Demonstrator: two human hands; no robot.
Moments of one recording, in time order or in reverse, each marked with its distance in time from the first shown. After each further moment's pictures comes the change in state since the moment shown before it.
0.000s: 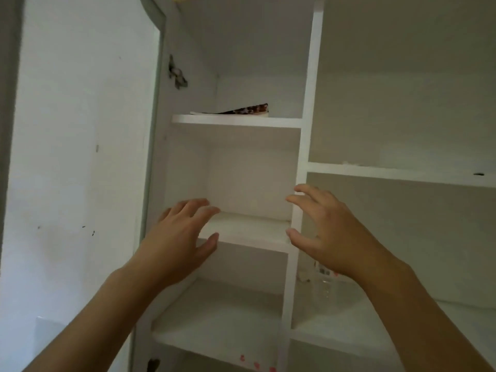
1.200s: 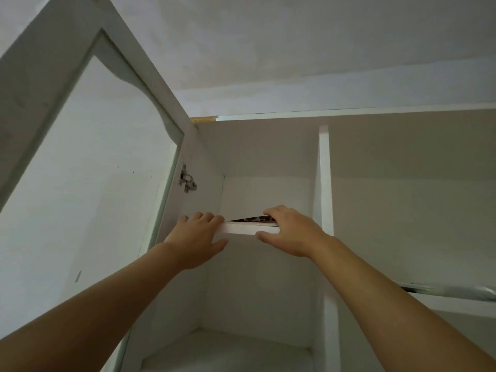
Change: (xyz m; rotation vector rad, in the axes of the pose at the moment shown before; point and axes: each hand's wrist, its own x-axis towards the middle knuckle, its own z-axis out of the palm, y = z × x) left_hand 0.266 -0.104 -0.031 0.277 0.127 0.066; right_hand 0.286 0.027 -0.009 -0.122 0.072 -0.028
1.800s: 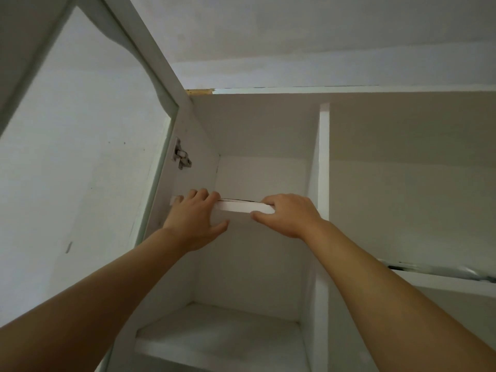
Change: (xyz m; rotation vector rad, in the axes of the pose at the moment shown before) left_hand -0.009 0.018 0.009 -0.130 0.146 -0.080; right_hand -0.010 -0.006 0.003 -0.057 0.040 0.038
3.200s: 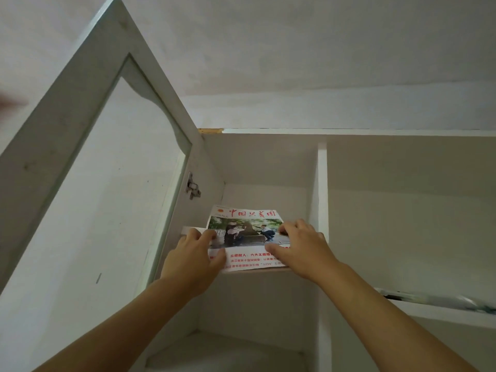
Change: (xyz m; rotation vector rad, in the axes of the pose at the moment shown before) left_hand -0.047 0.012 -0.024 -0.223 0.050 -0.231; right_hand -0.030 -0.007 -0.013 0.050 0.059 0.116
